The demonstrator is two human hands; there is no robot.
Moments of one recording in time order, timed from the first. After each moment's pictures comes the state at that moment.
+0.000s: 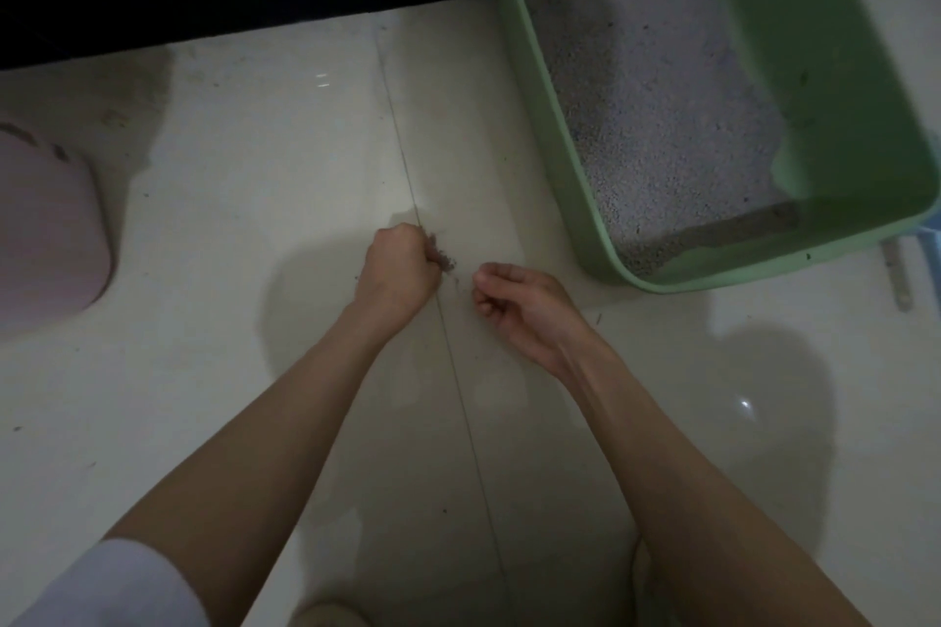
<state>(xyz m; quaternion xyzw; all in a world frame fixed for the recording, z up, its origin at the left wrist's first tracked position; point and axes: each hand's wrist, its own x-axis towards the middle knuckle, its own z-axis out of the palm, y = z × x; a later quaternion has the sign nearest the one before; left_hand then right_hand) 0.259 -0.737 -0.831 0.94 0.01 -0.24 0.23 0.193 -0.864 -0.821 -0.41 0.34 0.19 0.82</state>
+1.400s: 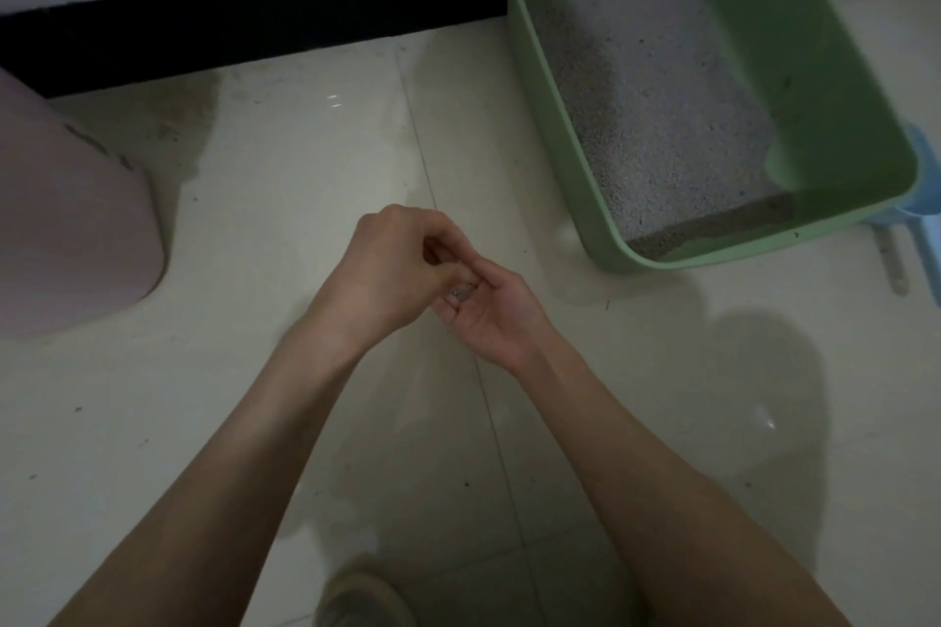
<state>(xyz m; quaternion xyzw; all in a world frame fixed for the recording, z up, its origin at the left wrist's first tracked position) 0.223 -0.709 -0.706 0.90 -0.11 -0.24 0.36 0.187 -0.816 -0.803 -0.18 0.34 0.21 0.90</state>
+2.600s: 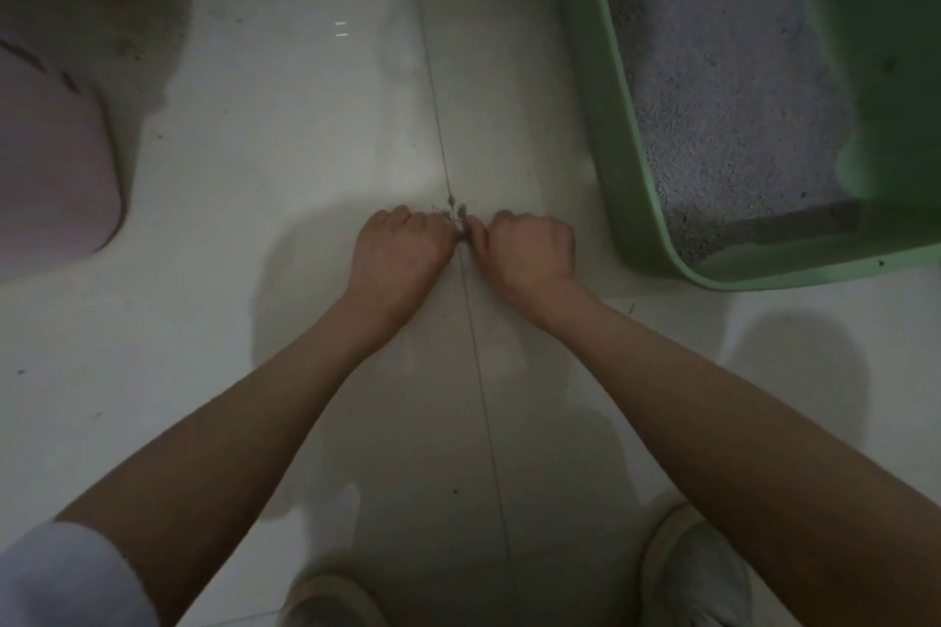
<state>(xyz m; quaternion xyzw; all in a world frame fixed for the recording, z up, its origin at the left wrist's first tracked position) 0.247 -0.701 -0.861 0.96 -0.29 0.00 -0.04 0.233 -0.838 -0.845 -0.99 0.02 0.16 0.05</state>
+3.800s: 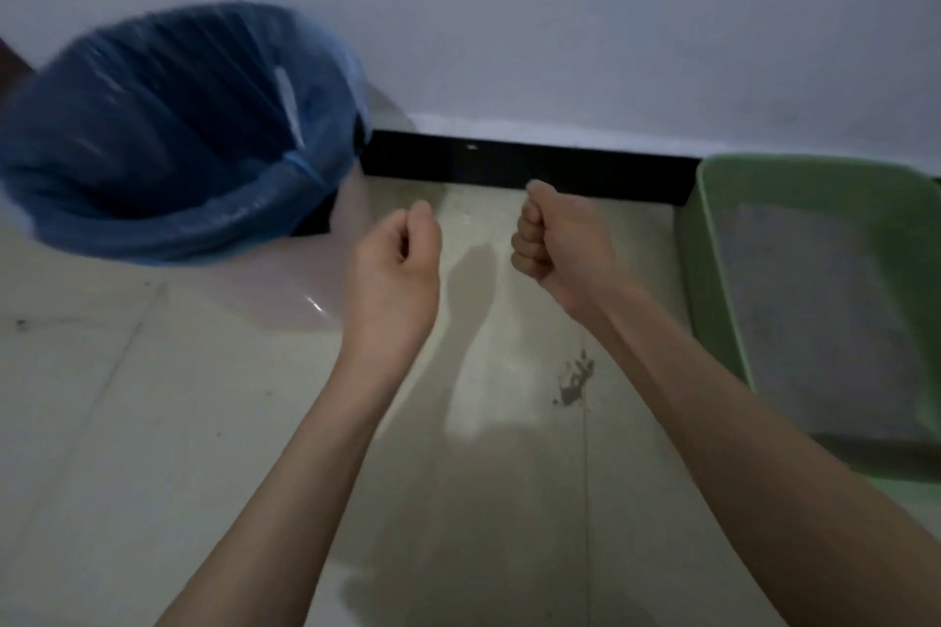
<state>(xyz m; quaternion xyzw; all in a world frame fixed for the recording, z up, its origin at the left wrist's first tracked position) 0.224 -0.598 -0.631 0.81 0.15 0.18 0.54 0.295 -0.718 -0.645 -0.58 0.10 0.19 0.79</state>
